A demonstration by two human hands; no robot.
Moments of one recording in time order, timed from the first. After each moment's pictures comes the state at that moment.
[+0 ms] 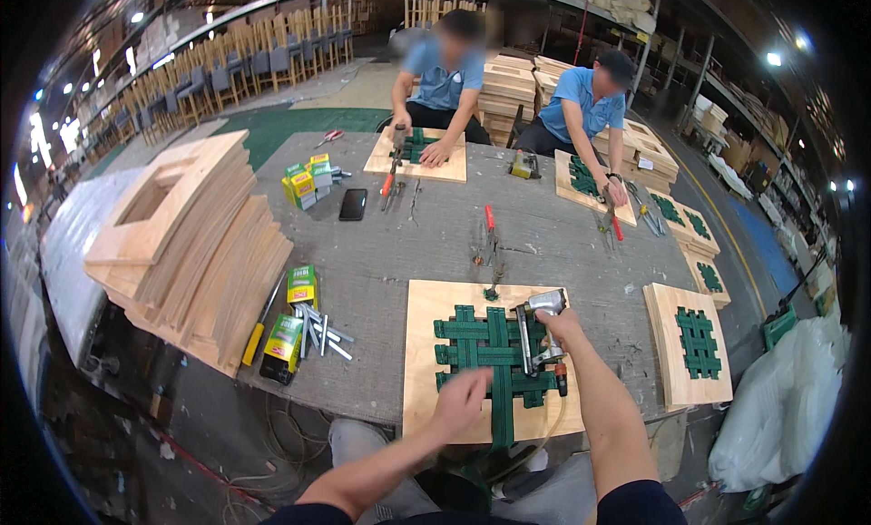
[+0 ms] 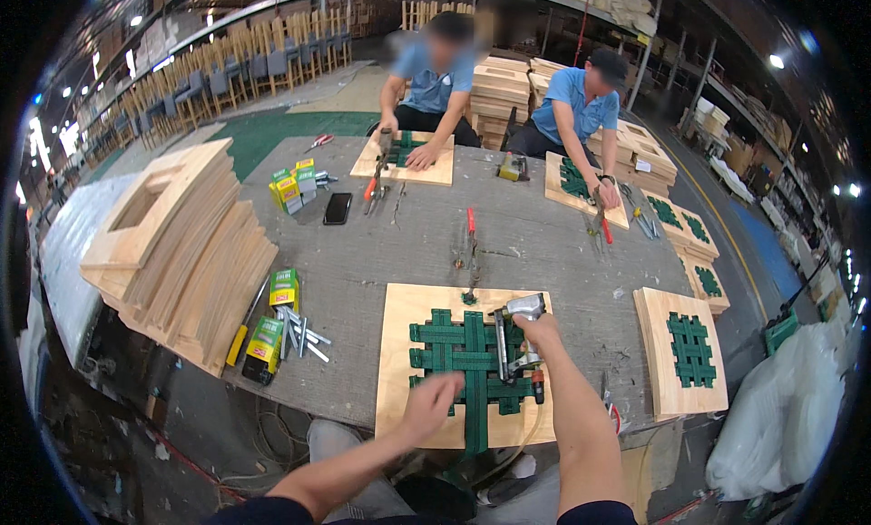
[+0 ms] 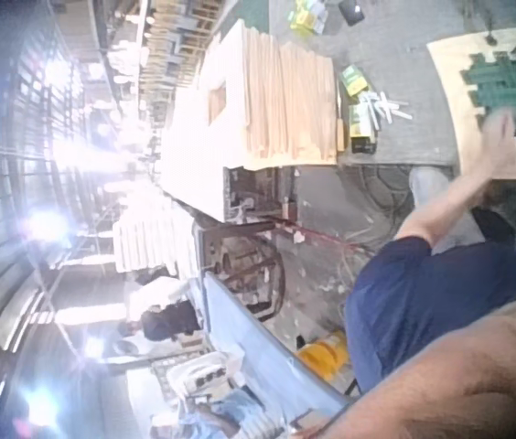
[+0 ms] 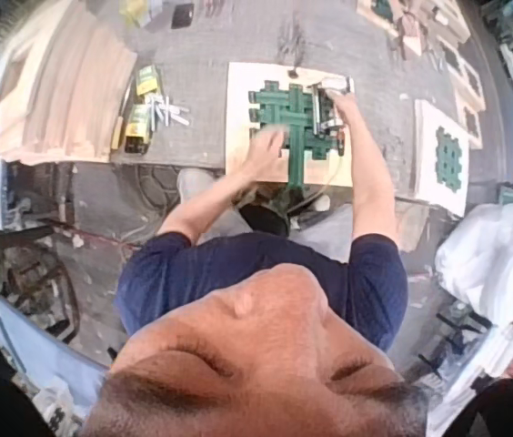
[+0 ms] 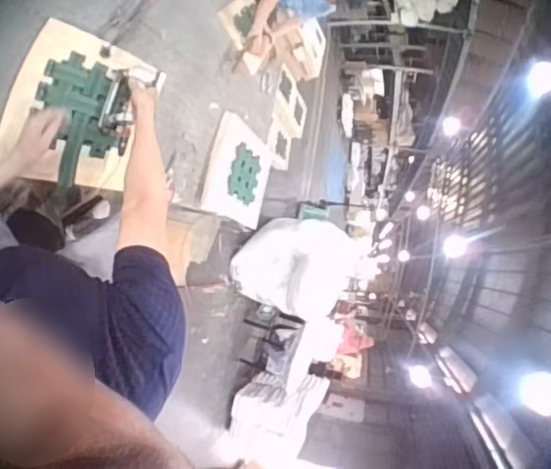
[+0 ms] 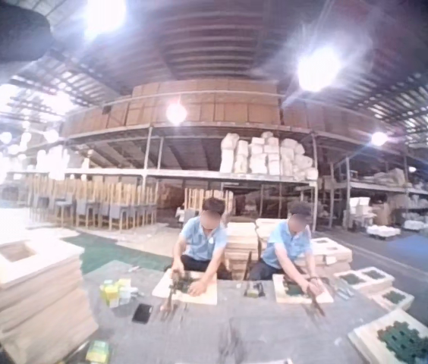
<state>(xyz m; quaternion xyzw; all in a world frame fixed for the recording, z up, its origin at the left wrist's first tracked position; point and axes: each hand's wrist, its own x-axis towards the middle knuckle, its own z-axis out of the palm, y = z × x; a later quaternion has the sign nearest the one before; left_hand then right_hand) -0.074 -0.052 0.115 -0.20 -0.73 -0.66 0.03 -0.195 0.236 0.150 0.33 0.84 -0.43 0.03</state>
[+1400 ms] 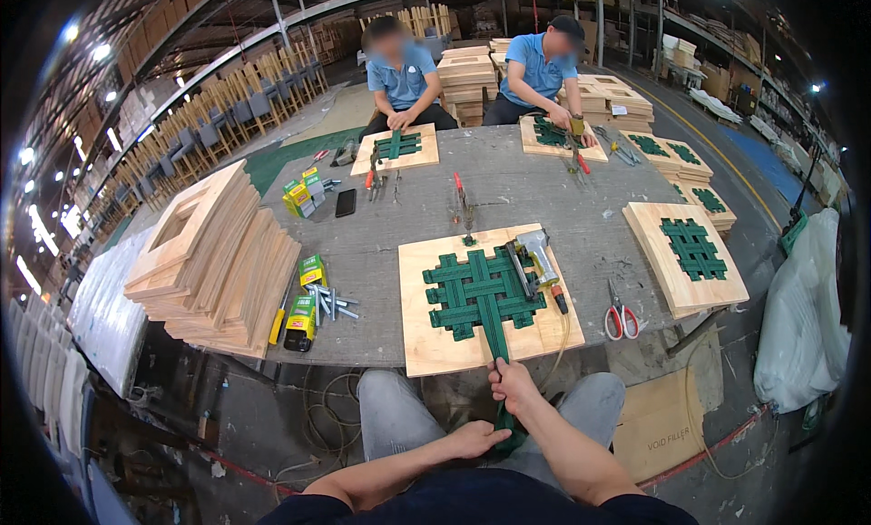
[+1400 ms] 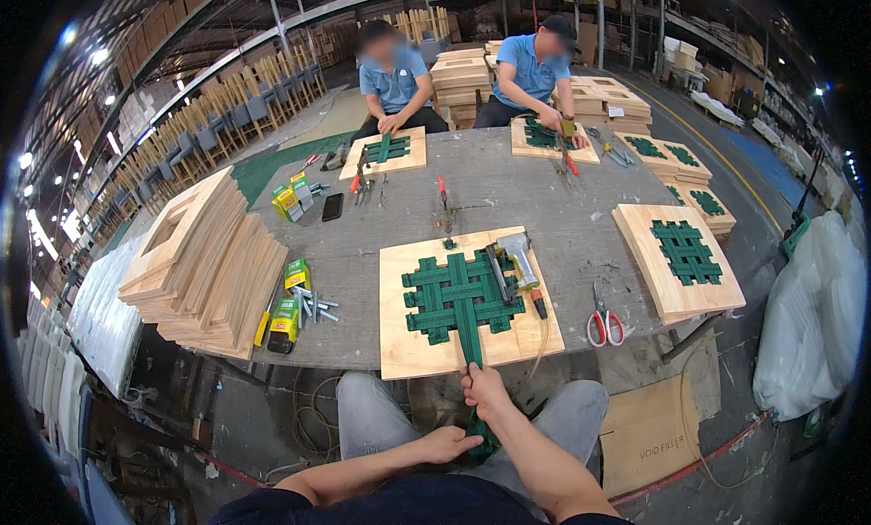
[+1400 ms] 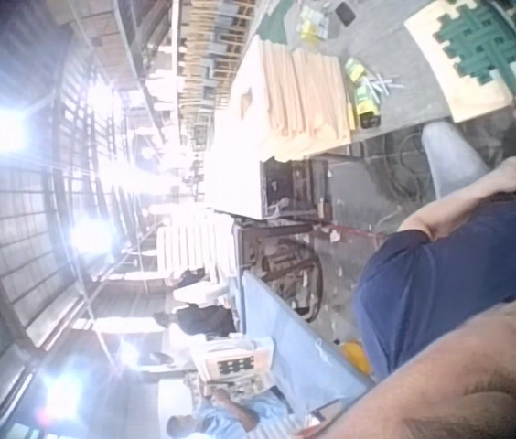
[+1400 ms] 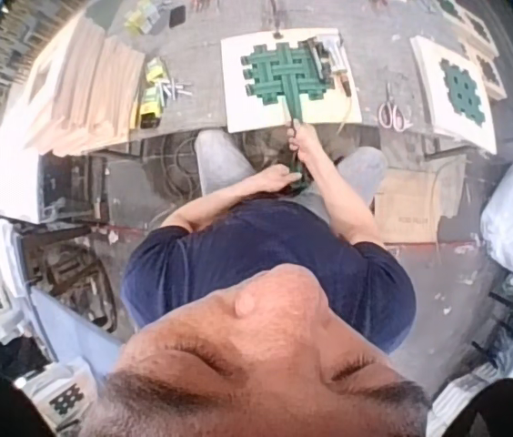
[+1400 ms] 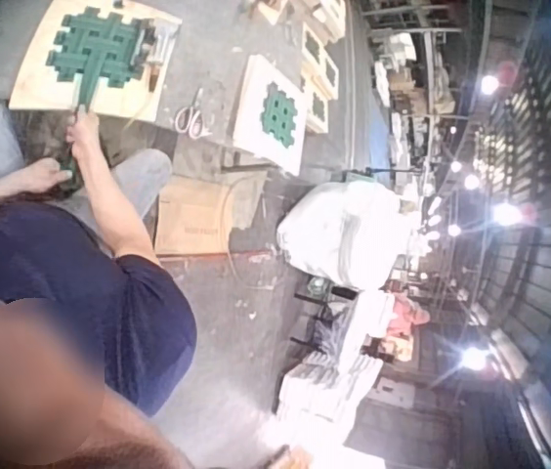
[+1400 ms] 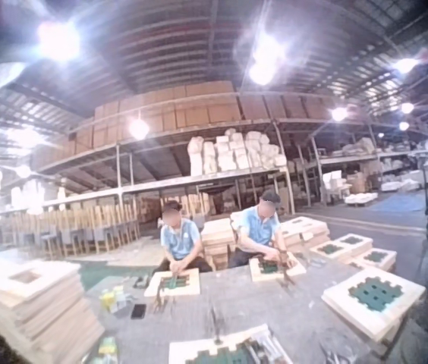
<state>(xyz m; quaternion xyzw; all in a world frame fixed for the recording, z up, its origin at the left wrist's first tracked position) 0.124 -0.096 0.085 -0.27 -0.82 -0.31 -0.40 0.078 0.062 0.110 0.27 0.47 -0.82 0.17</state>
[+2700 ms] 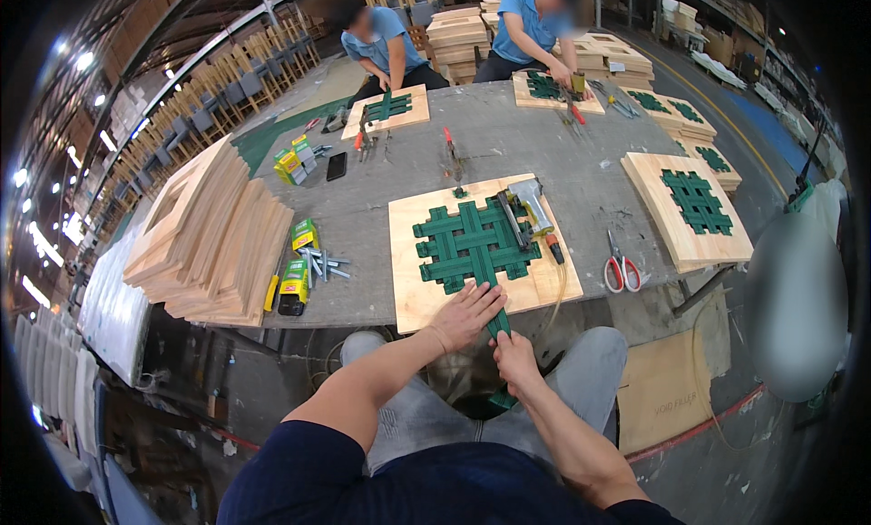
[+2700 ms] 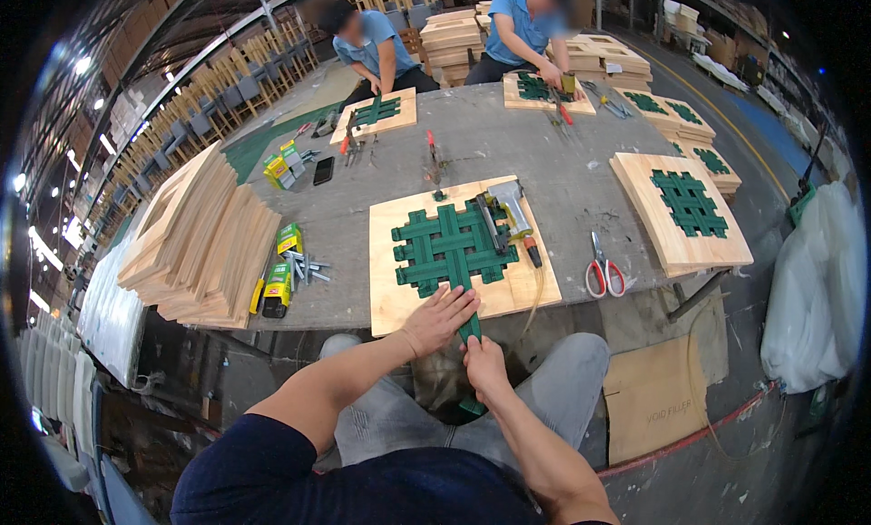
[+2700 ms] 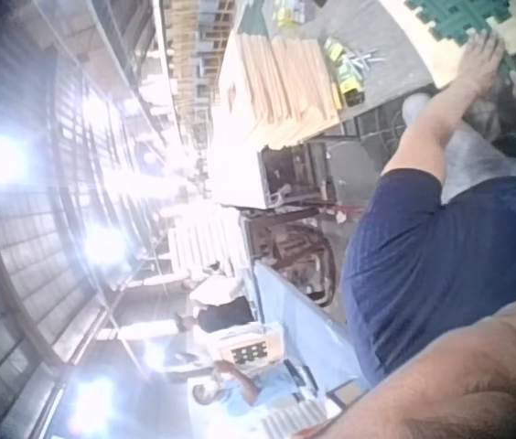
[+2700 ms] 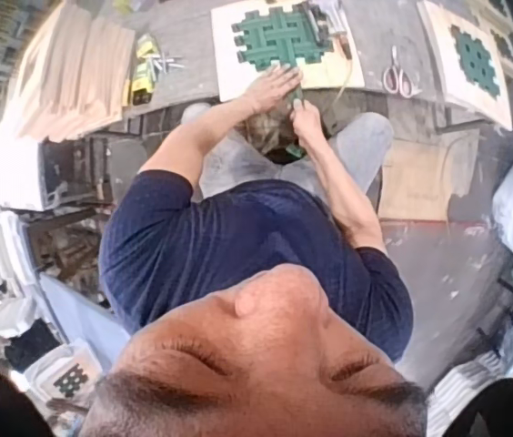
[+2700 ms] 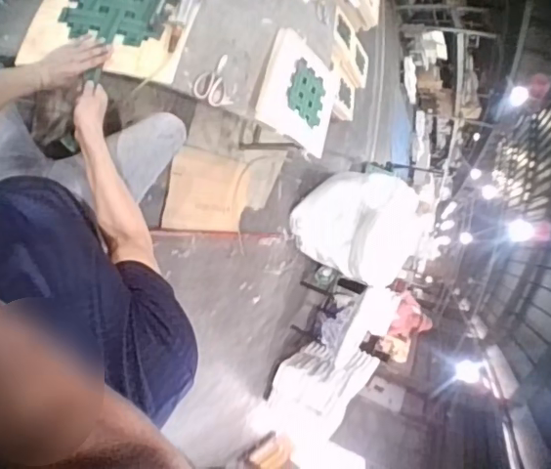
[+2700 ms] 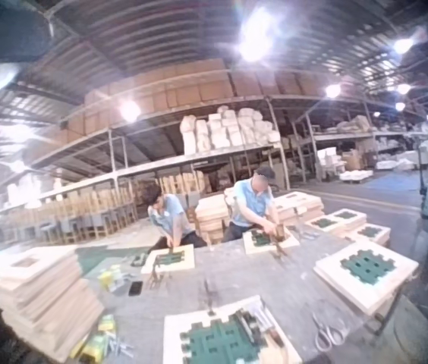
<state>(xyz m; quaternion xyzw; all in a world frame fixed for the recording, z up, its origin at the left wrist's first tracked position) -0.001 -0.062 0.095 -0.57 -0.81 -0.01 0.16 0.132 0.071 0.106 0.27 0.64 -0.71 0.04</state>
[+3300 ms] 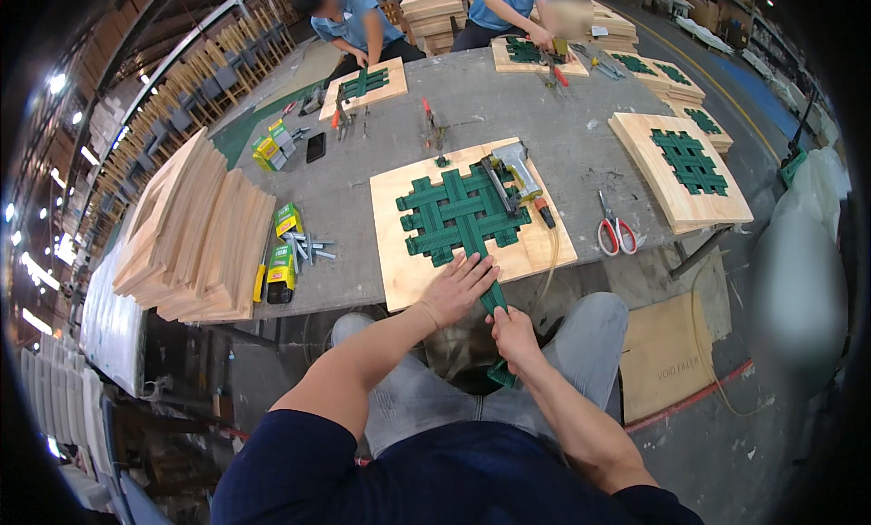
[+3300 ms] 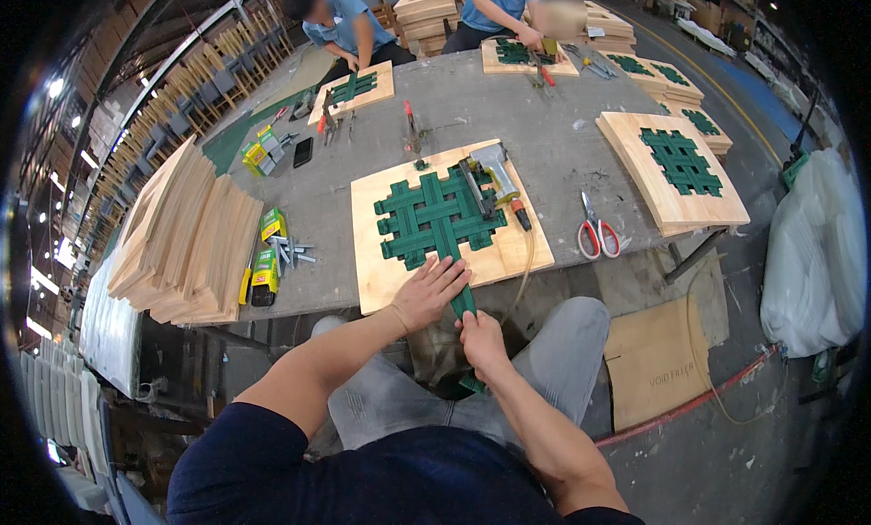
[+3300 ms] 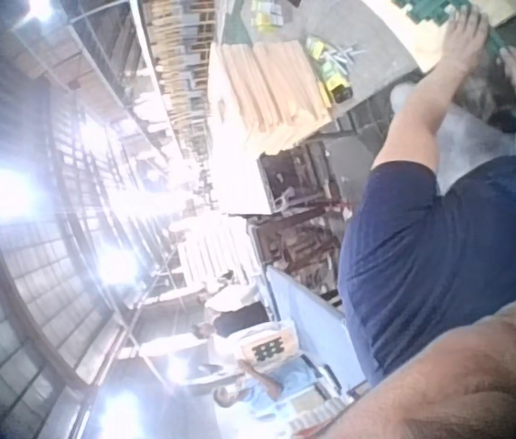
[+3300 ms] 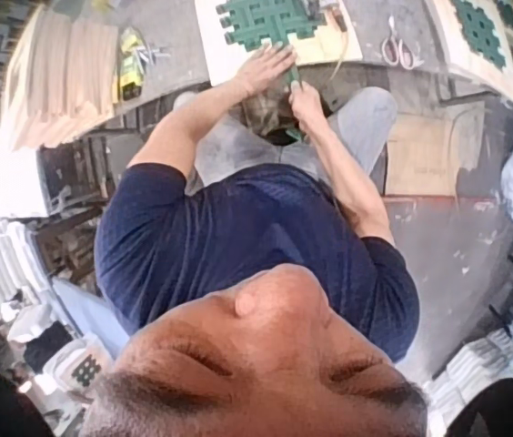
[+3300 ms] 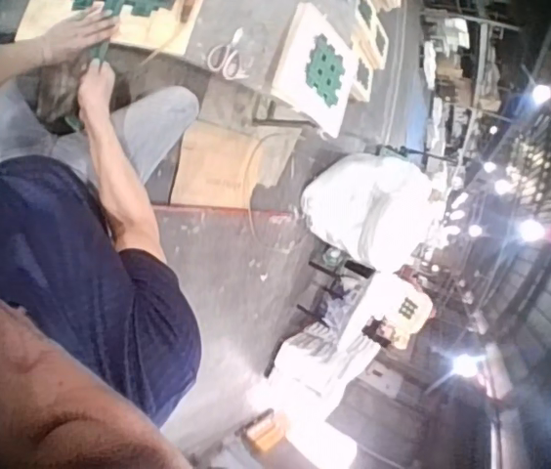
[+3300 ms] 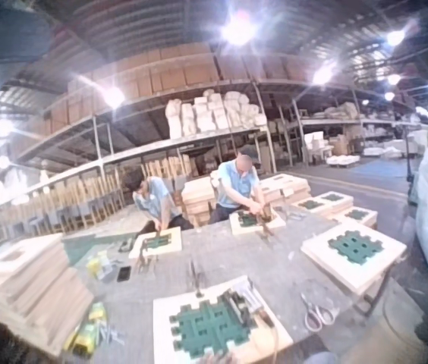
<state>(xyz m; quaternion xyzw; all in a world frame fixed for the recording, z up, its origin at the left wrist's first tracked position) -0.004 -0.061 0.088 -0.58 -0.79 0.00 0.17 0.142 0.074 0.102 0.28 0.63 -0.73 0.04</state>
